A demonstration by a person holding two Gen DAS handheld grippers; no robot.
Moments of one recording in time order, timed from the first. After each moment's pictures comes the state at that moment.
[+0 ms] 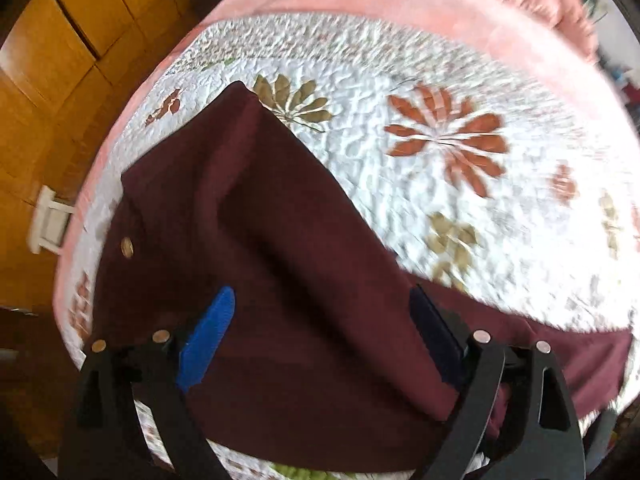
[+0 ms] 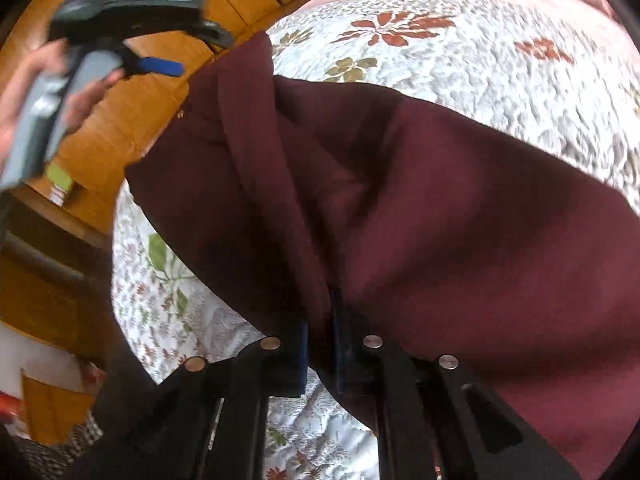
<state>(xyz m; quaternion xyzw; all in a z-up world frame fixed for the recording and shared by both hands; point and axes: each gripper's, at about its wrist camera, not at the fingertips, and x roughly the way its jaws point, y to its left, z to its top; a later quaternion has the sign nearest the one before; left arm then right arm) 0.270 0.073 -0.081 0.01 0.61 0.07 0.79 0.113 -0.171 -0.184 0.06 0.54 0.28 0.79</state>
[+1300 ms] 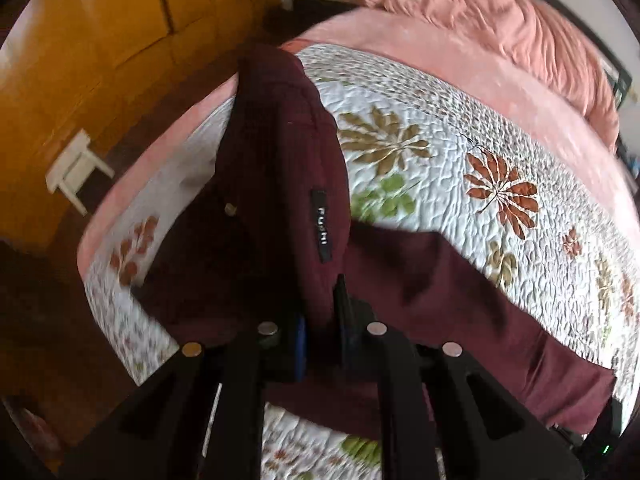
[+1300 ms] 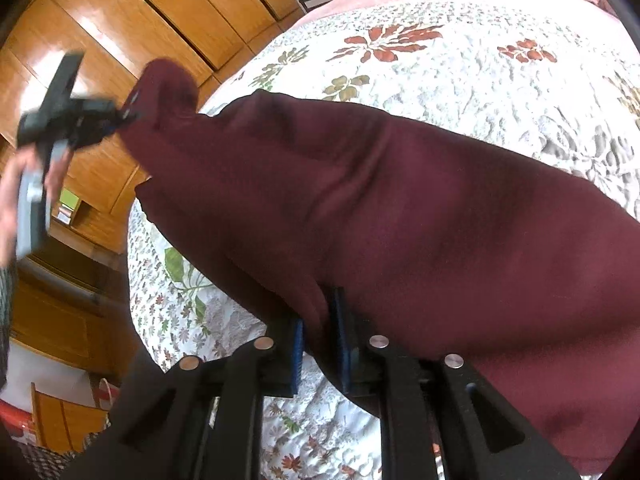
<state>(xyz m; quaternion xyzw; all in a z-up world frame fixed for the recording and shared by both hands) 0.145 0.193 -0.045 -0.11 0.51 0.13 0.84 0.104 -0.177 -0.169 0.08 0.53 0.27 0.80</state>
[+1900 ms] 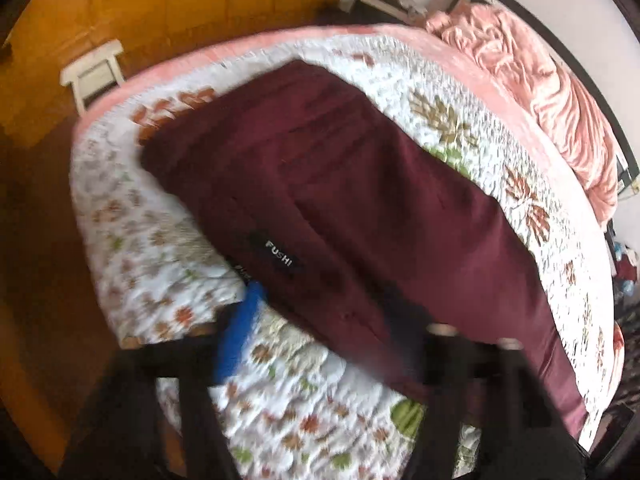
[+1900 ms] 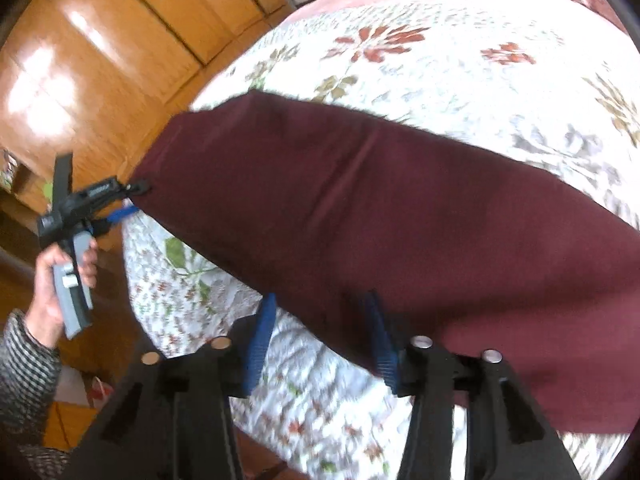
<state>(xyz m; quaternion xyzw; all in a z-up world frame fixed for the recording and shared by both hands) 0.062 0.232 -0.117 -0.25 0.46 0.16 0.84 0.084 -0.197 -0.146 0.08 0.54 0.24 0.80</state>
